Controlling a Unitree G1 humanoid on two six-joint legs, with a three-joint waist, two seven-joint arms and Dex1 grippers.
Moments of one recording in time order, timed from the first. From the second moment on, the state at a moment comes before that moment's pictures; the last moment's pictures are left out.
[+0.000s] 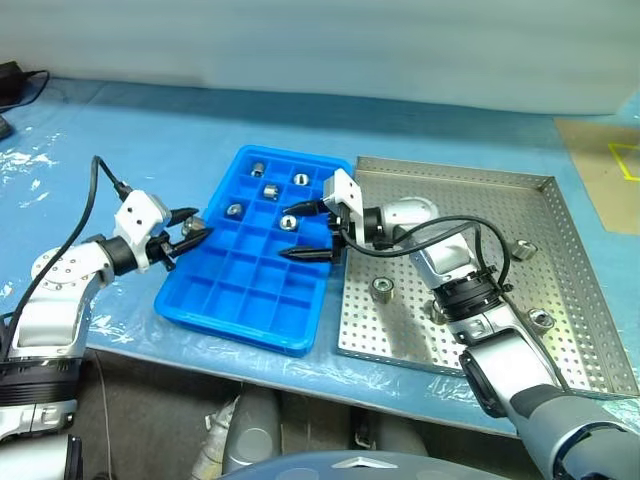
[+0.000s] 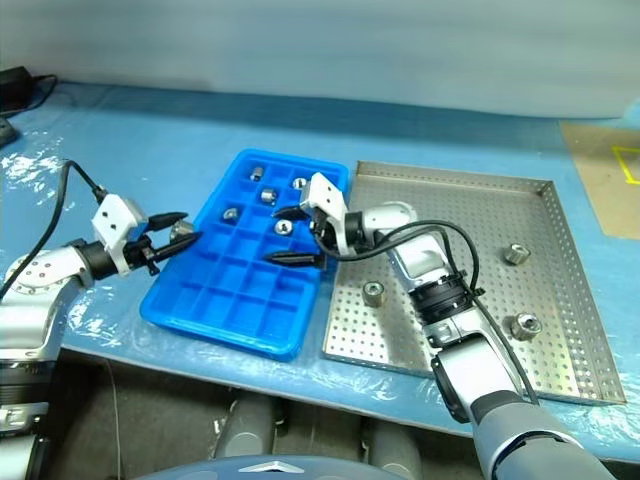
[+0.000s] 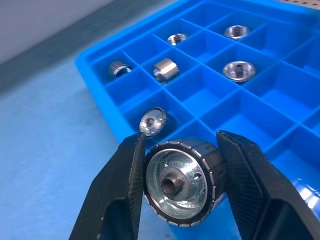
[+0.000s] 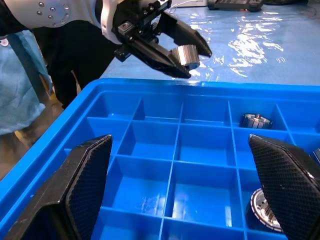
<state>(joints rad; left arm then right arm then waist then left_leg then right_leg) -0.22 0.70 0.21 0.00 -0.26 0.17 -0.93 -0.76 -0.29 0.28 0.23 0.24 0.34 1.15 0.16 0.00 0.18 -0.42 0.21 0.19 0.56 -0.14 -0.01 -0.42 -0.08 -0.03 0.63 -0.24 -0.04</state>
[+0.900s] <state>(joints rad) -0.13 0.76 0.15 -0.05 -0.25 0.21 -0.95 -0.72 -0.31 0.28 0.19 0.24 0.35 1.10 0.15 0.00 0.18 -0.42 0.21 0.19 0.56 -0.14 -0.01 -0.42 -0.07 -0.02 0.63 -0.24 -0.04</state>
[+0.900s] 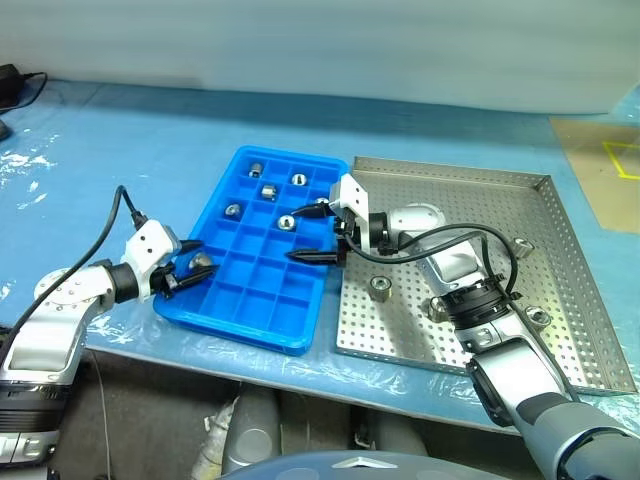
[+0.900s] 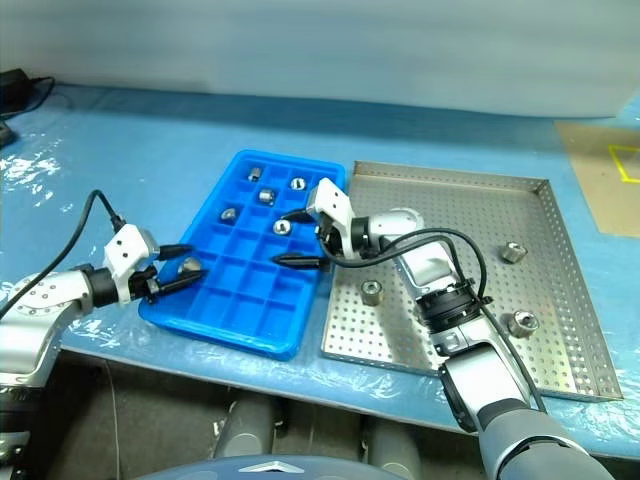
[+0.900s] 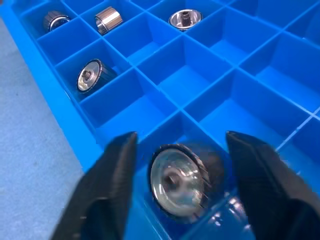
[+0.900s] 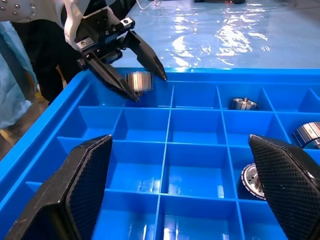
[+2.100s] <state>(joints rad) -0.84 0.26 -0.18 0.57 -0.18 -0.06 -1.12 -0.30 -0.62 -0.03 -0.29 0.30 0.60 0.85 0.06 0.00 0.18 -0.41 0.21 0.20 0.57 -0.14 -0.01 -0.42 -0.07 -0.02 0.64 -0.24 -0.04</state>
